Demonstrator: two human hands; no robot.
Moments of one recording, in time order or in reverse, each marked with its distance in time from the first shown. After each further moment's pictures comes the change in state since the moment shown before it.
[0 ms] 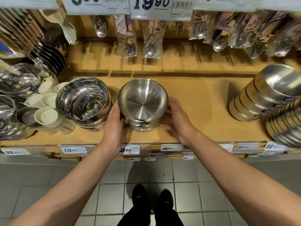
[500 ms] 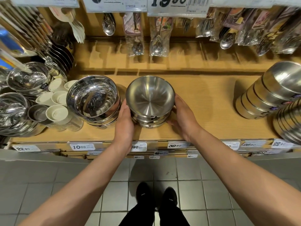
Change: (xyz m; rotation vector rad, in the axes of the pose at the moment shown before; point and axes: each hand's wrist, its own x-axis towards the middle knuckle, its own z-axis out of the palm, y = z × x) left_hand -0.006 -0.004 0.000 0.147 0.020 0.104; right_hand -0.008 -0.006 0.015 -0.051 -0.022 -0.053
